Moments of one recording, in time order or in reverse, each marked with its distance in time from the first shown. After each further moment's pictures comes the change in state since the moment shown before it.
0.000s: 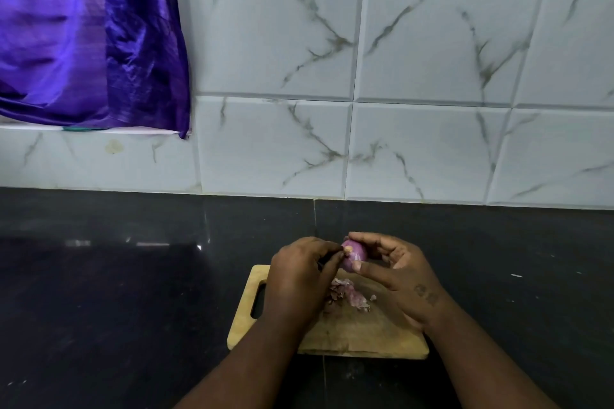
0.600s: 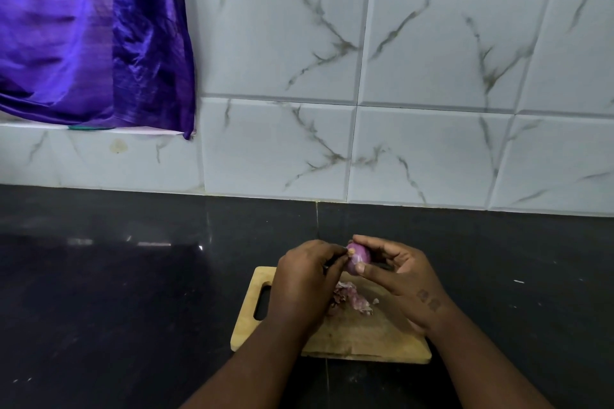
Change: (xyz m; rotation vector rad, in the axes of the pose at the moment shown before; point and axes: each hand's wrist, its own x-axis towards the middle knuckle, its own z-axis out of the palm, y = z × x) left_hand -0.002 0.001 -0.001 -0.034 -0.016 0.003; right_hand 0.000 0.003 0.000 -0.022 0.009 -0.007
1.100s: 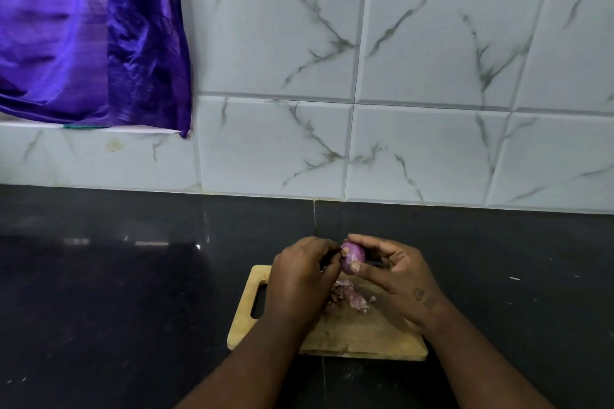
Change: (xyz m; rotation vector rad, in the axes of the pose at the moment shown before) left_hand 0.001 0.000 0.000 0.022 -0.007 -0.038; right_hand -0.001 -0.002 0.002 -0.018 -0.003 -0.014
